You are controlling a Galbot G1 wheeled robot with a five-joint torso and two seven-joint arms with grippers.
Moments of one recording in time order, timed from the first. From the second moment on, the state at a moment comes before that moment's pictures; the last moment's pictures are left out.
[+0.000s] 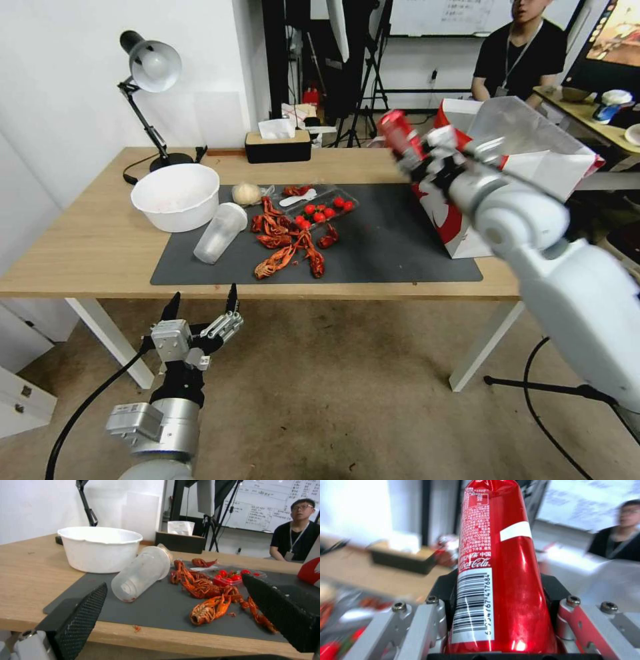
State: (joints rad) left arm 1.83 -1.57 -0.52 -2.36 -0.19 -0.01 -0.03; right arm -0.48 0.83 0.20 1.98 0.84 -0.73 0.34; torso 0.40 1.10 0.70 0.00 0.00
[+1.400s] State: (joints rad) left arm 1.84 -1.57 -0.51 -2.38 -0.20 -0.01 -0.02; right arm -0.39 0.76 0.27 1.79 1.09 -0.73 0.49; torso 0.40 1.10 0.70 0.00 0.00
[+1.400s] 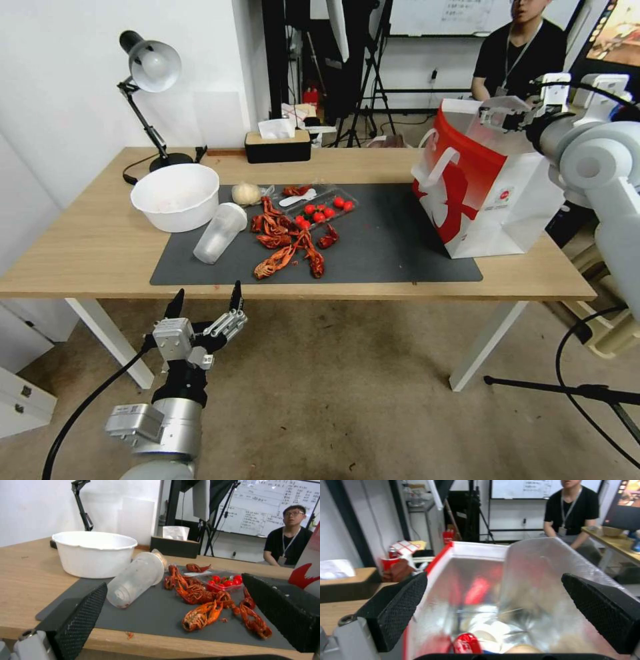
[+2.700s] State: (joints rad) left arm 1.81 -1.57 -0.50 -2.34 -0.23 -0.05 -0.02; right arm -1.20 0.78 0.48 2.22 0.79 -0.10 0.19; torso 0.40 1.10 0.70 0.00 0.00
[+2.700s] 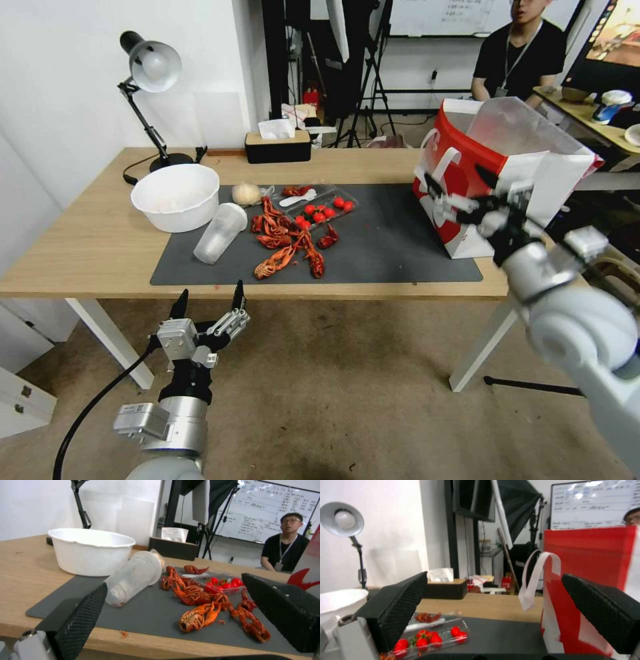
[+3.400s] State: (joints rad) left arm 1.82 -1.57 -0.51 -2.34 -0.24 -0.06 -0.02; right arm -1.57 1.01 0.44 2.14 0.51 0.22 0.19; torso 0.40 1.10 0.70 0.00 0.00
